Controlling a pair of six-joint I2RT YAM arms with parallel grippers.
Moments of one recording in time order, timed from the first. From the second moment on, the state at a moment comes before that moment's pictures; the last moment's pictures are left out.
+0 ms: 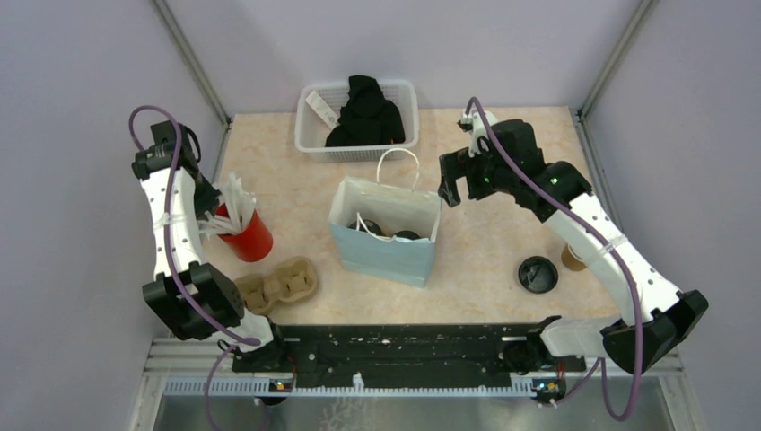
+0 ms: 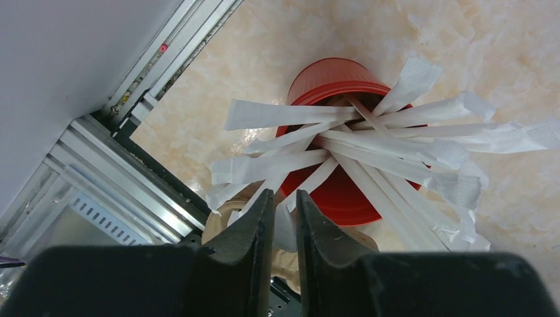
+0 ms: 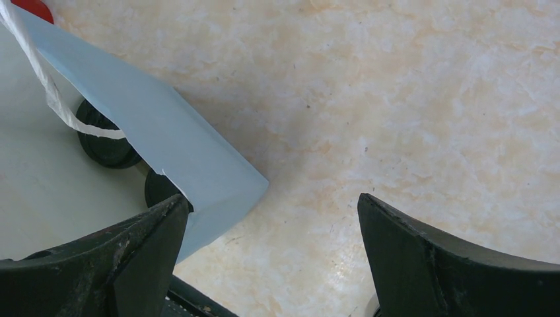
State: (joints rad) left arm 0.38 1.48 1.60 -1.26 -0.22 -0.40; right arm 0.56 1.27 1.43 -0.81 -0.02 0.11
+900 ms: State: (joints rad) left arm 0.39 1.22 1.90 -1.36 -0.15 -0.32; right arm 0.56 1.27 1.51 -0.83 -0.01 0.11
